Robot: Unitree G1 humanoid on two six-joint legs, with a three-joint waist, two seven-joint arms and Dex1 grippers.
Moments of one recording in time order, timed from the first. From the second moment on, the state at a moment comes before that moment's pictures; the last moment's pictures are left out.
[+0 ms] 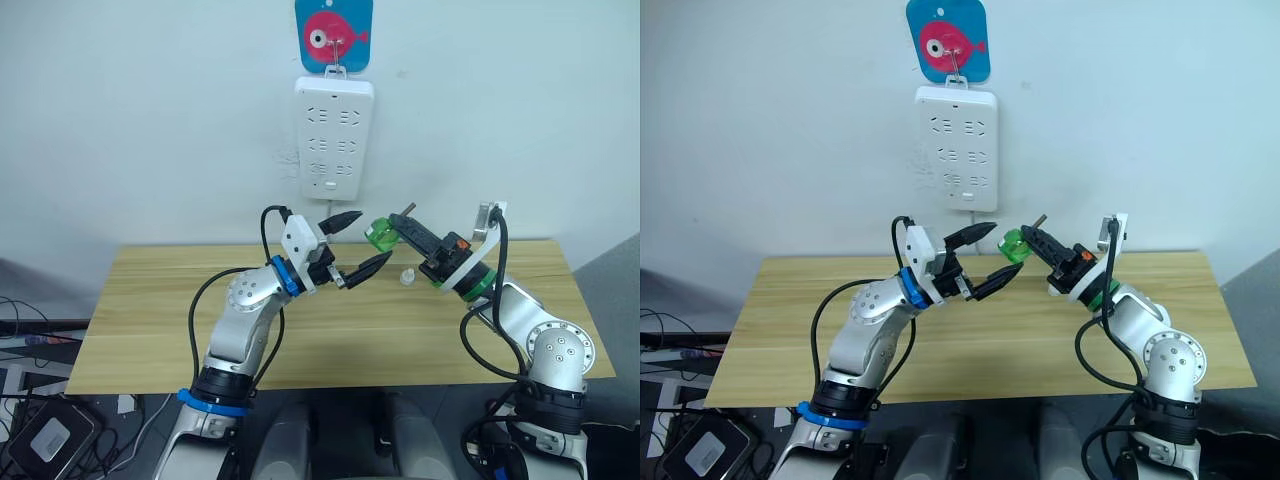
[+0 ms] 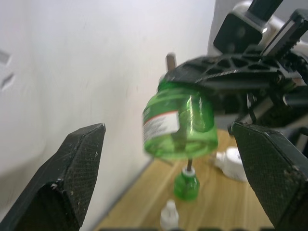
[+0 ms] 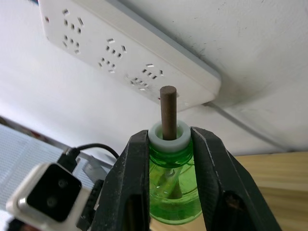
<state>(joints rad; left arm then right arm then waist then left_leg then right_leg) -0.40 0.14 -0.13 -0.04 -0.26 0.05 -0.77 -0.34 -0.12 -0.32 -0.33 1.33 0.97 0.05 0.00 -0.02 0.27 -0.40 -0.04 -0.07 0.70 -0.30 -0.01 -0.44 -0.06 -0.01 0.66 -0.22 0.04</state>
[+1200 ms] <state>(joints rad) -0.41 0.09 -0.17 -0.03 -0.25 0.02 -0.65 -0.33 -0.27 -0.18 -0.35 1.60 0.82 -0.20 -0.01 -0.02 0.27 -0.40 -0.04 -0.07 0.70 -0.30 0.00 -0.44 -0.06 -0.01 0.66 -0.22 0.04</state>
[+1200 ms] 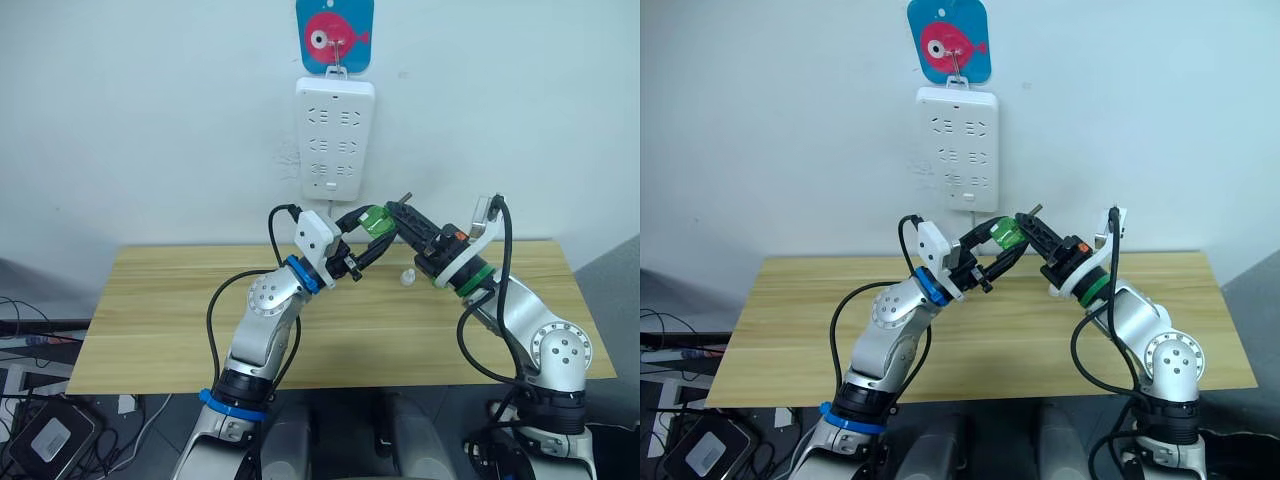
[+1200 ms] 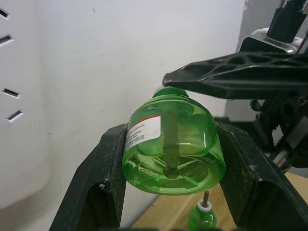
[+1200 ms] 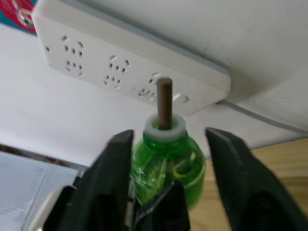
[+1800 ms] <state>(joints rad) -0.45 0.37 -0.13 -0.05 -0.49 0.34 -1.02 -0.19 -1.16 -0.05 -0.16 0.95 1.01 0.37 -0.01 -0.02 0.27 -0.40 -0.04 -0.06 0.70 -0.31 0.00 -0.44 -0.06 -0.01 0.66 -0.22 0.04</state>
